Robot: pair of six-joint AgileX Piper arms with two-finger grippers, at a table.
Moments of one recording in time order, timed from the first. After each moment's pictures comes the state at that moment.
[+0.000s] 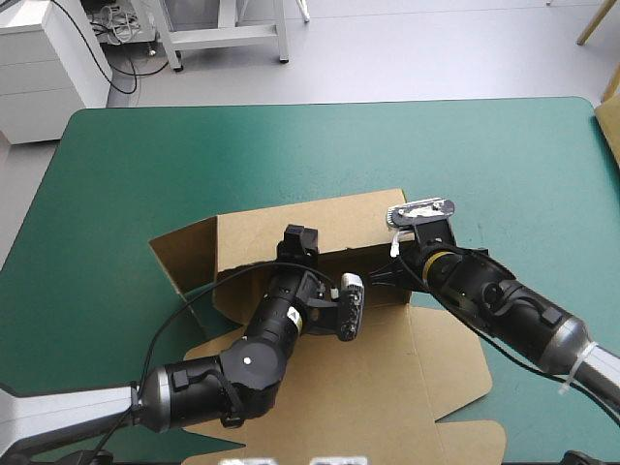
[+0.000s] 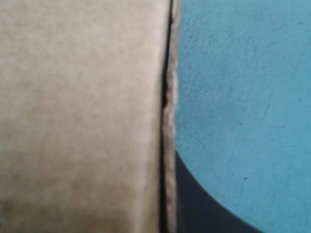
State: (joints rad) left arm -1.26 1.42 -0.94 1.38 0.85 -0.26; right arm 0.71 1.26 -0.99 -0.48 0.71 0.70
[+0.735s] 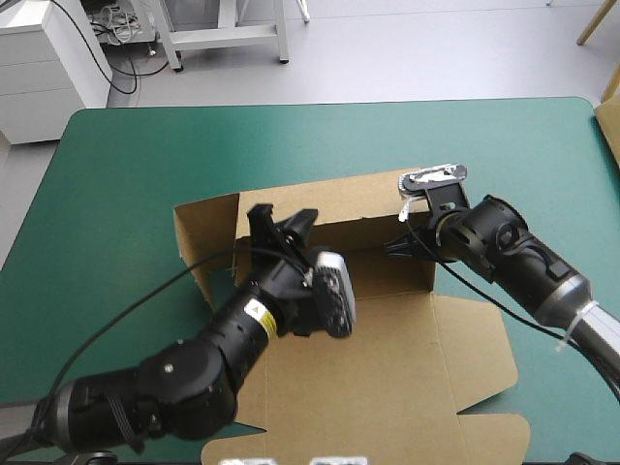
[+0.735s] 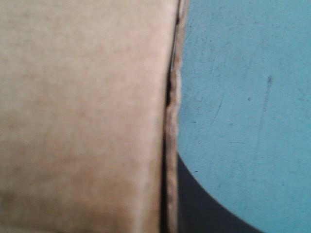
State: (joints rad) left arm -1.39 1.25 -1.15 1.22 0.91 -0.19; right arm 0.57 1.35 -1.23 -0.33 0.95 0.42
